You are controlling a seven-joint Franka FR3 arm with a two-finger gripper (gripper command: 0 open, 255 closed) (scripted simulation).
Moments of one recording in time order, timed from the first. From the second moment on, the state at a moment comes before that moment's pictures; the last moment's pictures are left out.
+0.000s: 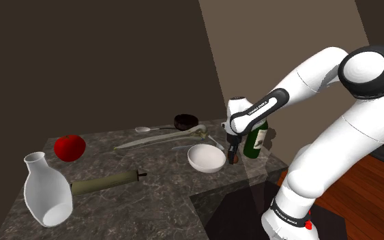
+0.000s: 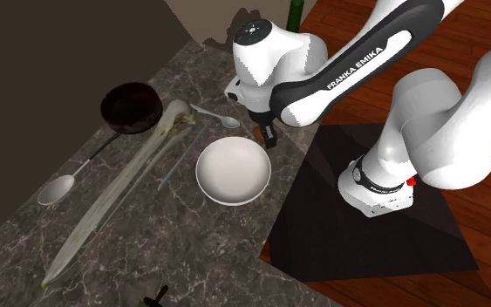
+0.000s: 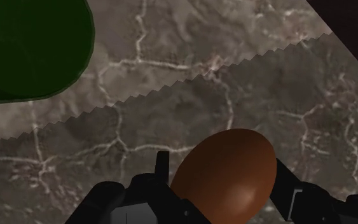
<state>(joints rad) -0.13 -0.30 -0.29 -2.82 -0.23 2.38 -0.40</state>
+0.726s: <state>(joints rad) -0.13 -0.38 -0.28 -2.80 -0.23 2.29 -0.40</state>
